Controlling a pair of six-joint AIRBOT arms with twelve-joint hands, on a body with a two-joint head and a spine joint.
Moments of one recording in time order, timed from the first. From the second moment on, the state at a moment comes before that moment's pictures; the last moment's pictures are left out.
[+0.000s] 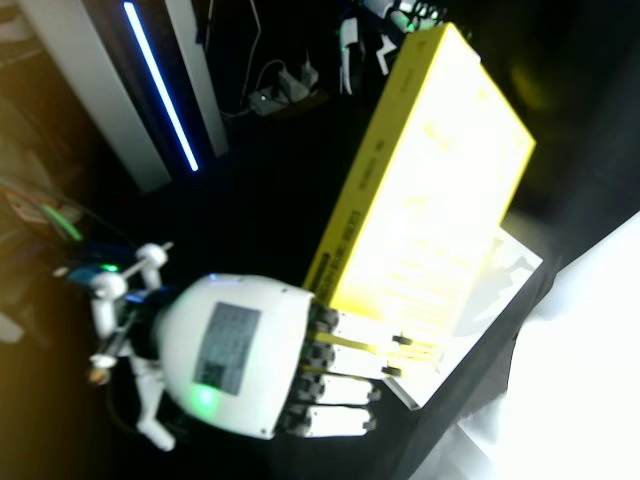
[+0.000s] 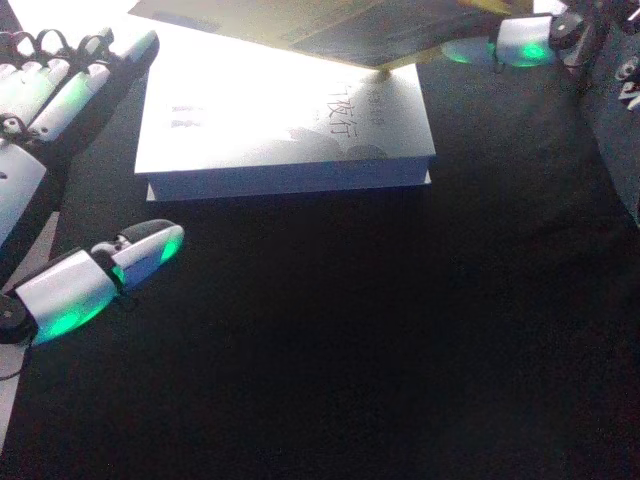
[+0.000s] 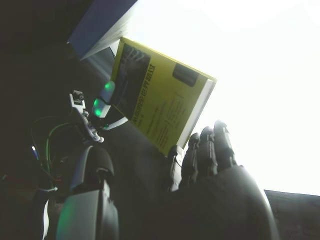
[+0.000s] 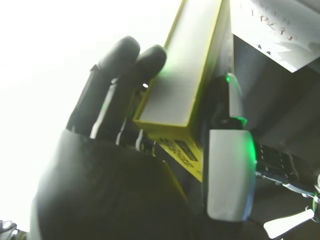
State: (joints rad) left arm 0.99 -0.83 0.72 -0.37 -1.52 1.39; right arm -0.39 -1.33 1.72 -0.18 0.65 -0.43
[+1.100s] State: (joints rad) left arm 1.00 -0.83 0.72 -0.38 -1.53 1.39; right arm -0.41 -1.35 1.69 -0.29 0.56 -0.40
